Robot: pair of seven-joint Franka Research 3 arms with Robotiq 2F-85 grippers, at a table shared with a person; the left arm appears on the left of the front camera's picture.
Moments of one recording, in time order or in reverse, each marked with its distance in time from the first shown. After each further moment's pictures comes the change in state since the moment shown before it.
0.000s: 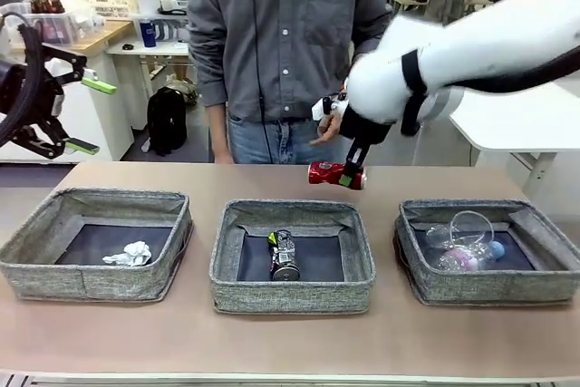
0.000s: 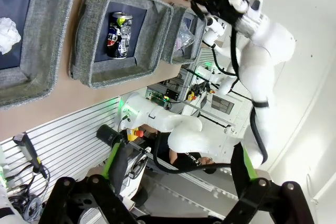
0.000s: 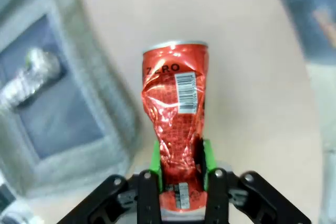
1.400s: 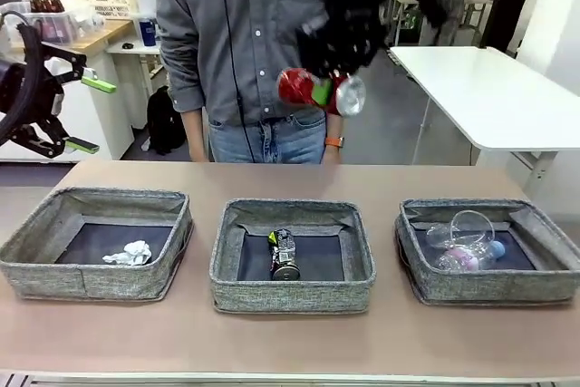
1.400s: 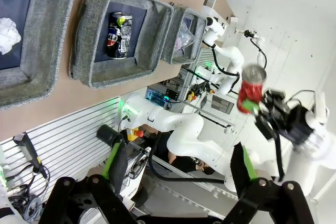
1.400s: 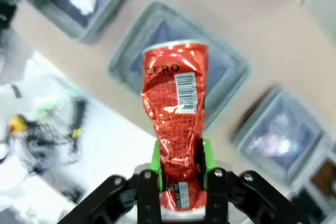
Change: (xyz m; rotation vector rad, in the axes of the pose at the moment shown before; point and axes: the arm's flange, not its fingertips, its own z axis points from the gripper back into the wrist) left arm 0.000 0.000 0.000 0.000 0.000 0.000; right arm 0.076 0.209 0.257 -0.020 0.060 -0.602
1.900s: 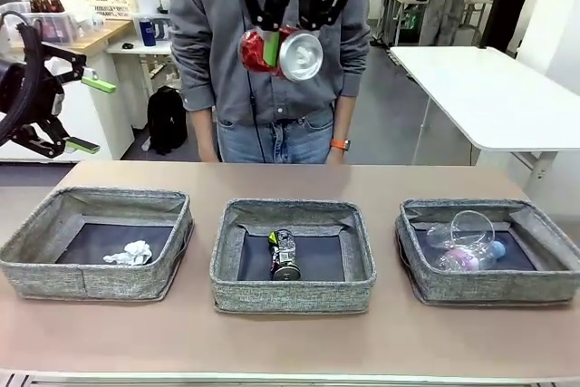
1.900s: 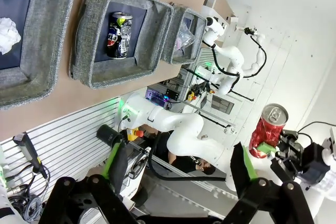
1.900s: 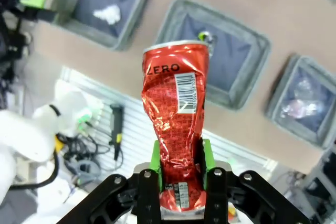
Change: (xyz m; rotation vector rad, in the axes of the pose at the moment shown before) left arm 0.000 0.000 0.000 0.000 0.000 0.000; right arm 0.004 0.077 0.049 -0.023 -0.022 -0.181
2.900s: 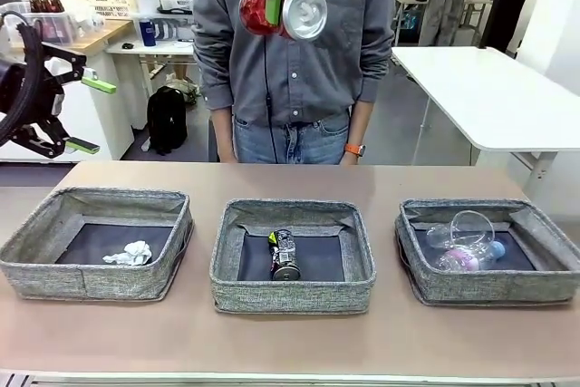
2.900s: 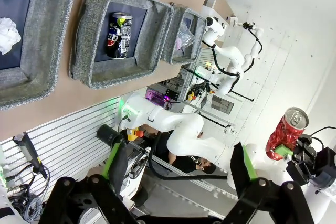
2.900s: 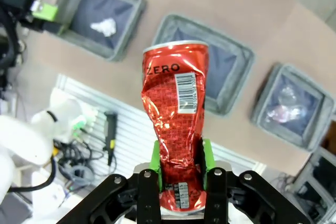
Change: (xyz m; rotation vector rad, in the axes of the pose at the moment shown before) left arm 0.000 0.000 0.000 0.000 0.000 0.000; right arm 0.009 -0.001 0.038 -0.039 -0.036 0.014
